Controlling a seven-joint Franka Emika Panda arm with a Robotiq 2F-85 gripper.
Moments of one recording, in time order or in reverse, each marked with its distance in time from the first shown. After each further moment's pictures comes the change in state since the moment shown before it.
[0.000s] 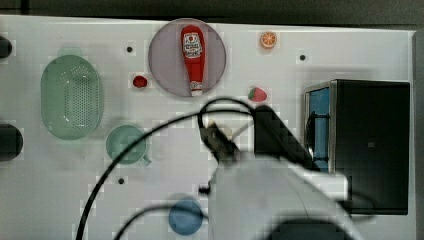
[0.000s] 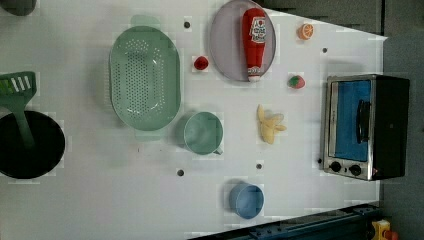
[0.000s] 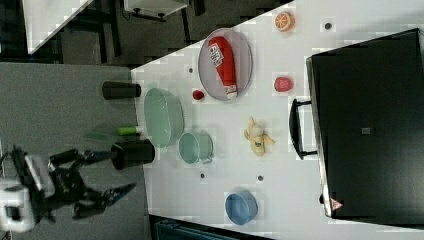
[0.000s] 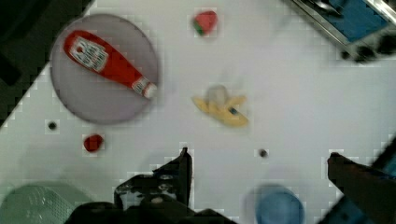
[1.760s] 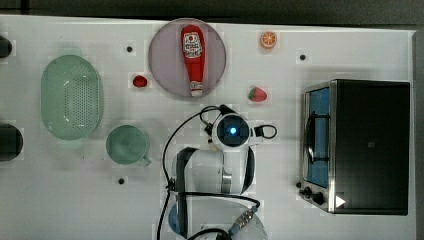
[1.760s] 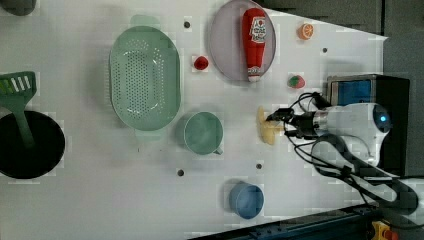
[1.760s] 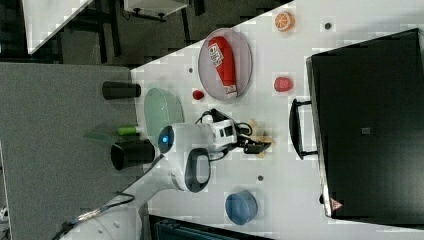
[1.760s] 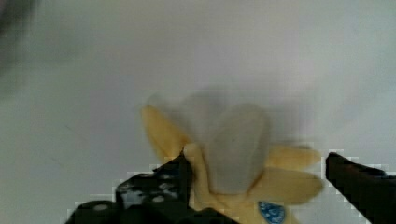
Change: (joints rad) arm 0.014 0.781 -0.030 -0.442 -0.015 1.035 -0.317
